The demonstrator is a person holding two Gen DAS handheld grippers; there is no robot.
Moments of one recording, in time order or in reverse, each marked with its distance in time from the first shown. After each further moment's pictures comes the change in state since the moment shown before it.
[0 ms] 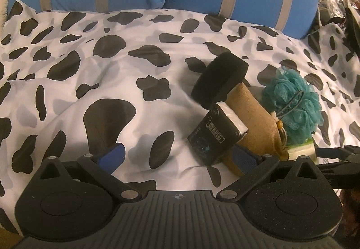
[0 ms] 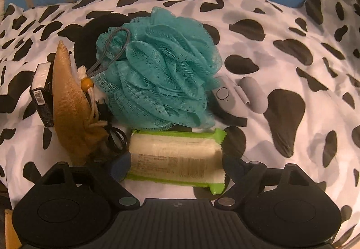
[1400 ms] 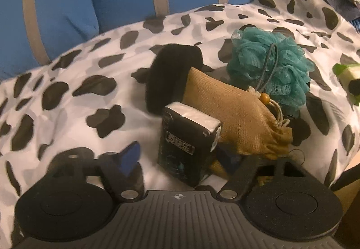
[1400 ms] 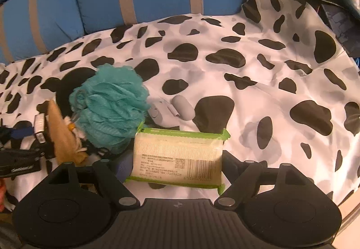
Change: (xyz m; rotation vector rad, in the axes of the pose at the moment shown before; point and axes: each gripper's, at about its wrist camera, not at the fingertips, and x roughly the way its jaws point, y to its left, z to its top) left arm 0.049 -0.045 -0.010 0.410 -0.078 -0.064; right arm -0.086 -0.063 -0.015 0.210 -0.118 -0.061
